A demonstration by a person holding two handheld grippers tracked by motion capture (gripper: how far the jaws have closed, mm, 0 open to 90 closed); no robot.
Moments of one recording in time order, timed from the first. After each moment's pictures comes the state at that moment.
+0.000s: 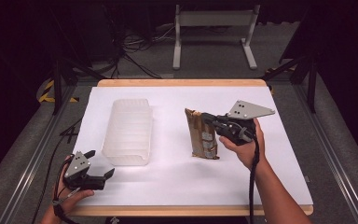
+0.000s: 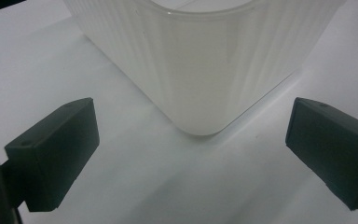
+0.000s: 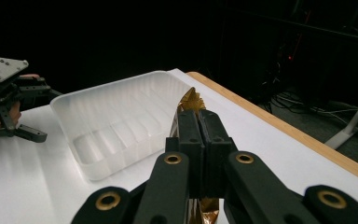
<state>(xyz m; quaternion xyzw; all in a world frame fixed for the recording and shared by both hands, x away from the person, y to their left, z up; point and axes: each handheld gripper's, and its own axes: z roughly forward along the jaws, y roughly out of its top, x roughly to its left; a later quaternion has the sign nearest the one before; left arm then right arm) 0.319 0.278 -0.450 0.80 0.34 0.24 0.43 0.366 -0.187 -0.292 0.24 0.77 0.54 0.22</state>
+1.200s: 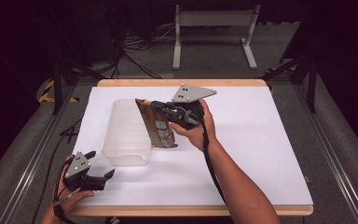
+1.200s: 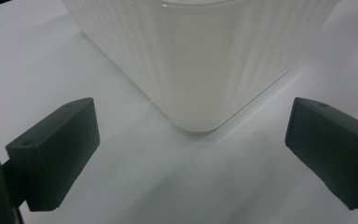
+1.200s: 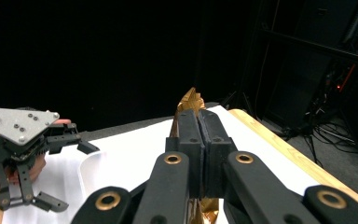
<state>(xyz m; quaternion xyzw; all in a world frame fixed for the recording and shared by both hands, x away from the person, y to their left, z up) 0.319 0.278 -0.451 0.81 0.34 0.23 0.43 0.402 -0.069 -0.273 0.17 0.78 0.57 0.19</state>
